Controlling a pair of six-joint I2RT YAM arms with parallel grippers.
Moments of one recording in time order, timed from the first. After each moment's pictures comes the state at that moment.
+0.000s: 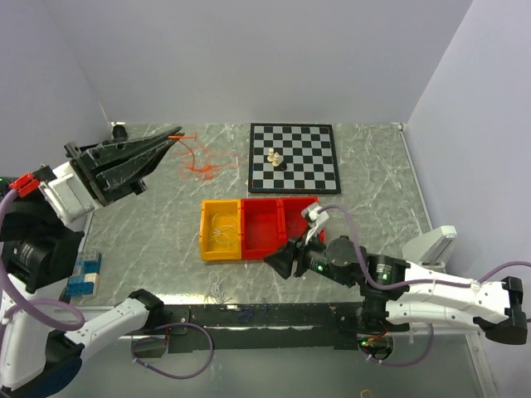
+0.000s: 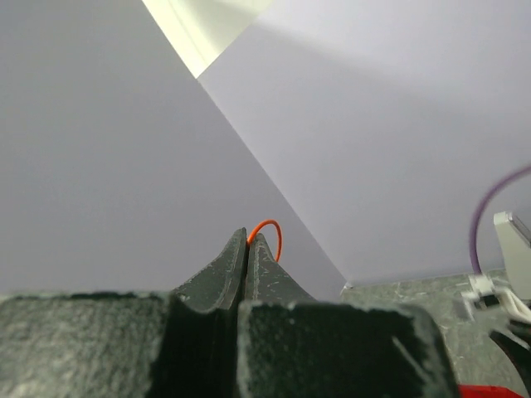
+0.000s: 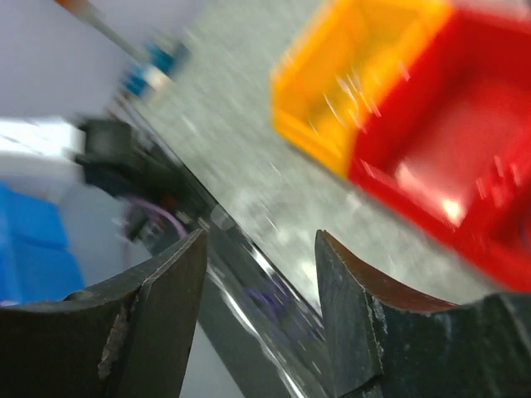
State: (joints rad) left arm -0.52 0.92 1.67 -0.11 0.66 0.29; right arm 1.27 0.71 0.60 -0.19 0.28 0.64
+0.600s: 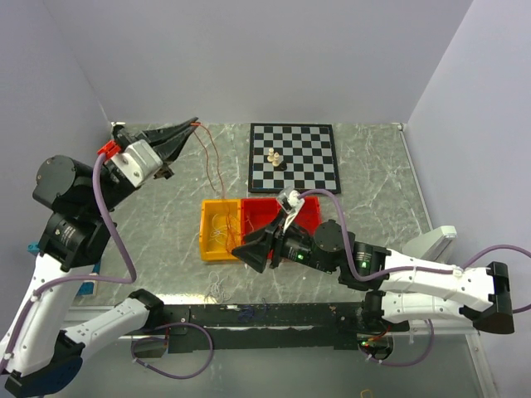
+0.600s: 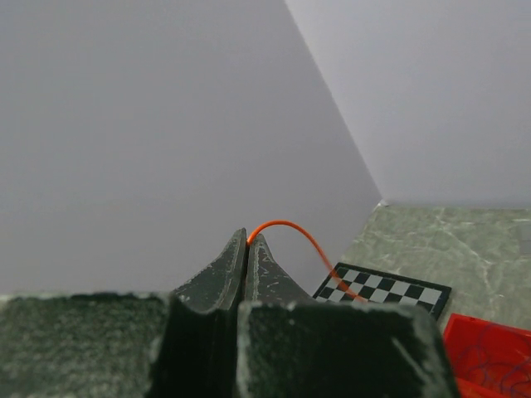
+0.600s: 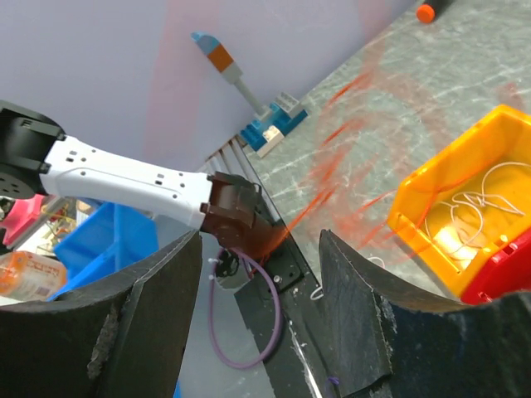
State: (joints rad) left arm -0.52 0.90 1.45 -0.12 0.43 0.40; right arm 1.28 0.95 0.83 0.08 0.11 0.57
